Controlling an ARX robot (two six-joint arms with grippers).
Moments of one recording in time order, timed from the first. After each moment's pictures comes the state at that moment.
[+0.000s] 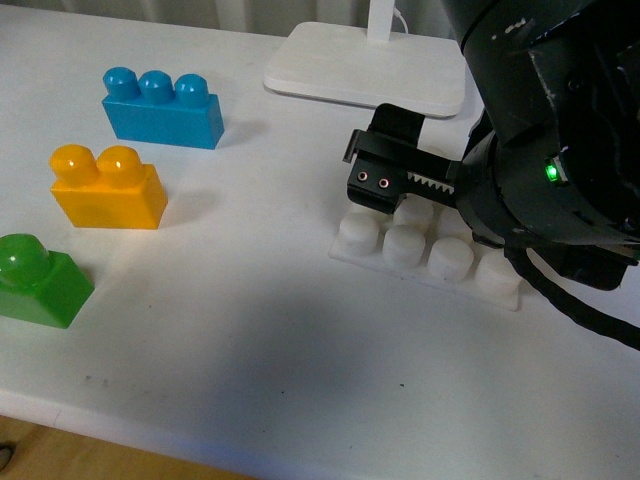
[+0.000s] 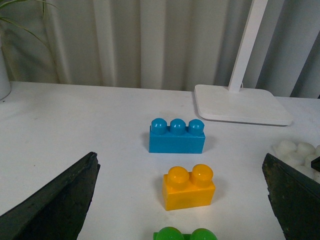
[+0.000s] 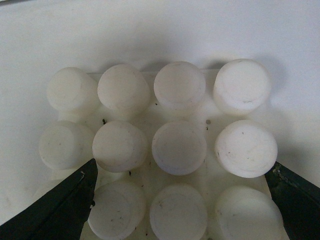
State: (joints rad) left arm 0.00 0.00 0.01 0.00 0.00 0.00; right arm 0.70 1.90 0.99 -0.03 0.33 0.72
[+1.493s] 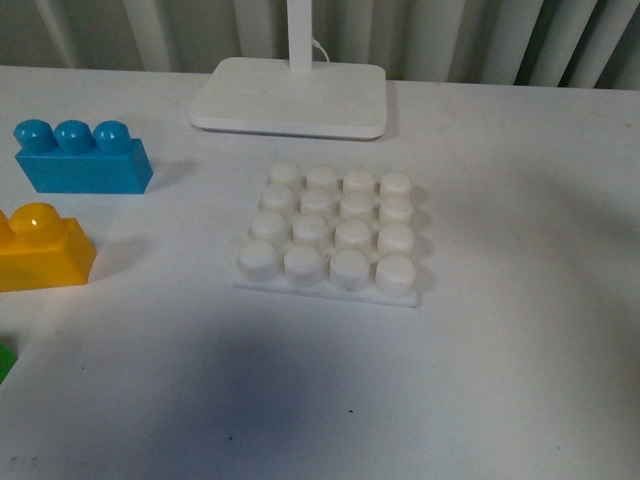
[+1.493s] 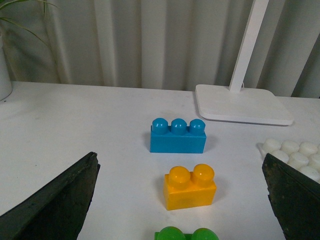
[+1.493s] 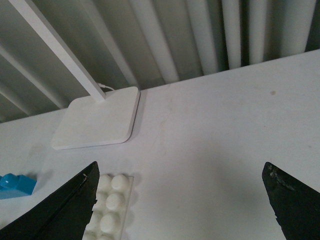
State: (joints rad) left arm 0.00 0.00 0.01 0.00 0.00 0.00; right arm 0.12 0.92 0.57 0.06 -0.08 0.32
